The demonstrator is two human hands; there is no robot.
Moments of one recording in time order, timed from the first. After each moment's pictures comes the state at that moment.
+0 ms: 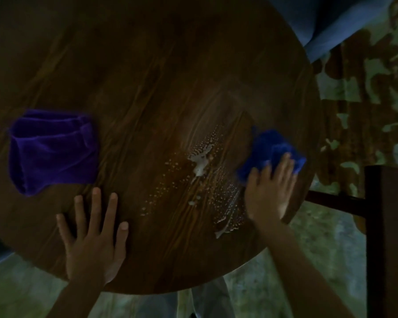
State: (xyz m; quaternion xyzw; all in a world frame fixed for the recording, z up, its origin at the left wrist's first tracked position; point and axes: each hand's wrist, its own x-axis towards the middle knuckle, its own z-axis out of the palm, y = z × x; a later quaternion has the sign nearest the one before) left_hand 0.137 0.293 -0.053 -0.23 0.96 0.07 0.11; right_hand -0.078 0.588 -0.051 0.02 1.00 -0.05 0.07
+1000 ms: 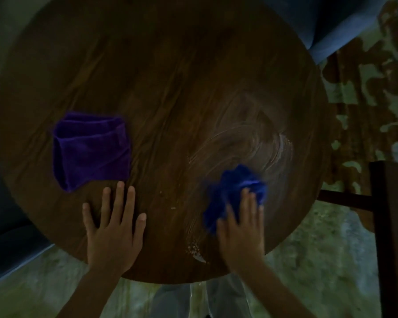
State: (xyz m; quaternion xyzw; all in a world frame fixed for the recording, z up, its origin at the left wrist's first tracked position) left_hand 0.146 0.251 -0.061 -0.18 0.98 0.06 0.09; right_hand 0.063 0.532 -0.044 -0.16 0.98 -0.02 0.13
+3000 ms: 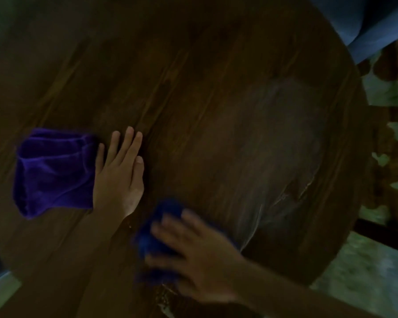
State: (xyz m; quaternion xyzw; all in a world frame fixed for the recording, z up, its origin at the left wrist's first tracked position) left_hand -0.043 0.258 -0.050 -0.22 0.96 0.15 0.06; right_hand -0.050 0.507 -0.054 -0.69 0.71 -0.07 0.13
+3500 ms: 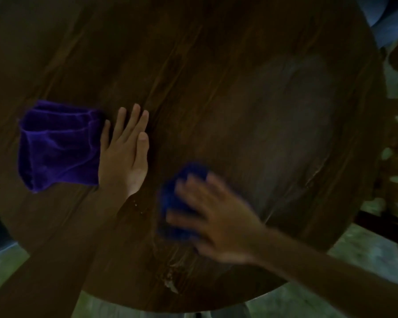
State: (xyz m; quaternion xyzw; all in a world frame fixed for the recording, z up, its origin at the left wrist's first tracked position) left_hand -0.043 0.259 -0.048 -0.23 0.95 0.20 0.03; right_hand -0.080 0.526 -0.062 -0.66 0.74 -0.06 0.12
